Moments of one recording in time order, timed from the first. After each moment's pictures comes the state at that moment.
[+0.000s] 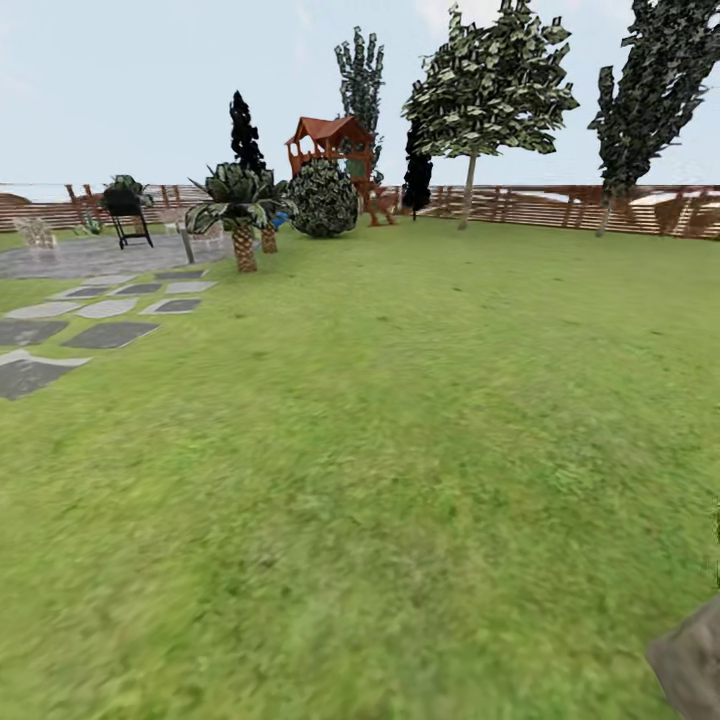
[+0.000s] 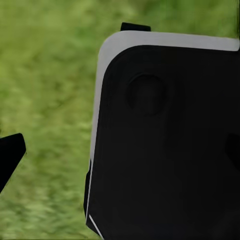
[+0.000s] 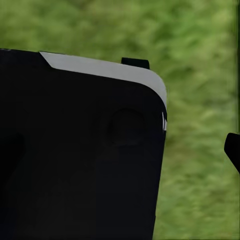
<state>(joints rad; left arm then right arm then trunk) -0.05 0.03 0.13 -0.09 0.01 -0.05 0.00 -0.07 -0.01 0.01 -0.03 0.09 -0.20 0.00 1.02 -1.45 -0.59</state>
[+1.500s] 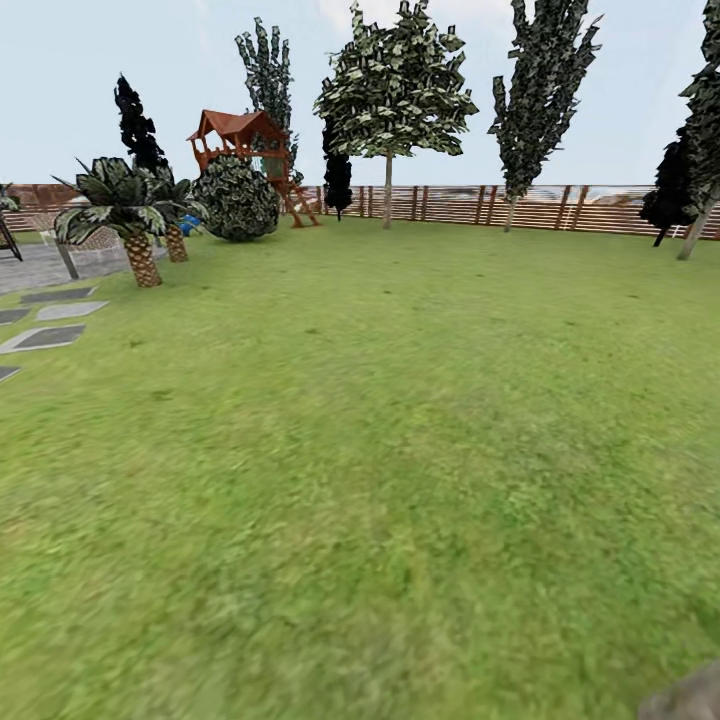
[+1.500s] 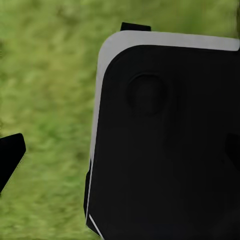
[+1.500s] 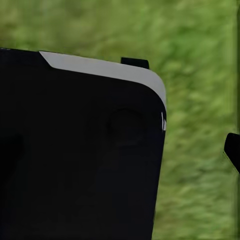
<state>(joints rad) -0.05 0.03 0.13 -0.09 0.01 -0.05 0.00 -0.07 -0.01 0.01 -0.03 0.09 -0.20 -0.01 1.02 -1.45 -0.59</state>
